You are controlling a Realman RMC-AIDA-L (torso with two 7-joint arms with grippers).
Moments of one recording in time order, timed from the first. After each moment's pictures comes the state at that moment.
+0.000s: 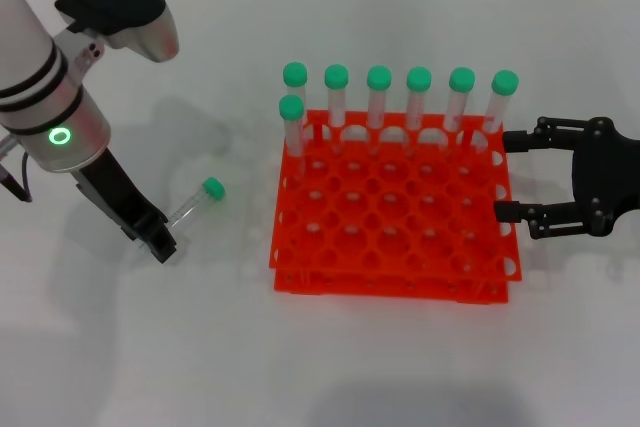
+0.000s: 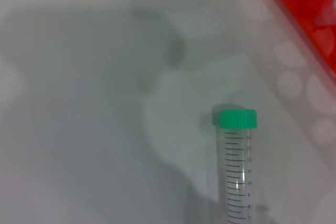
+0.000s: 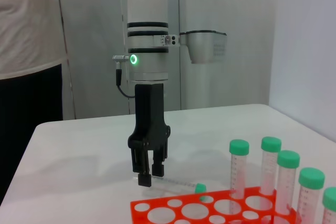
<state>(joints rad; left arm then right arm) -0.87 -2.05 1.17 0.82 2.83 1.59 -2.50 0.51 1.96 -0.86 -0.66 -1.85 -1.64 1.13</state>
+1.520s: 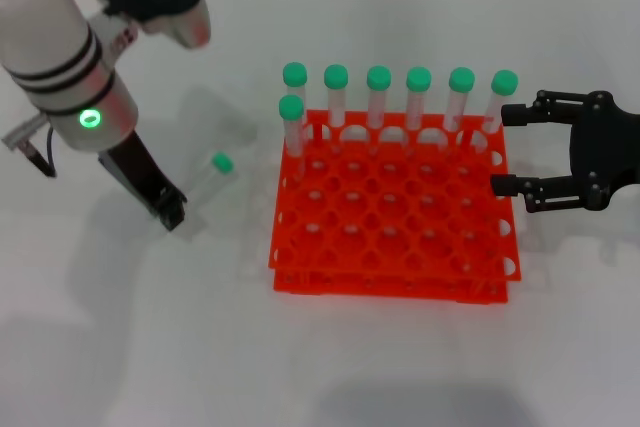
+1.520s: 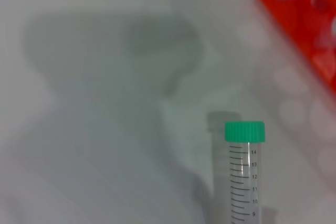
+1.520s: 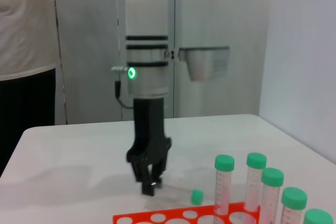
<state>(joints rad) -0.91 -2.07 1.24 0.80 2.83 1.54 -2.53 0.53 1.96 -0.86 -0.69 -1.83 -1.63 1.14</state>
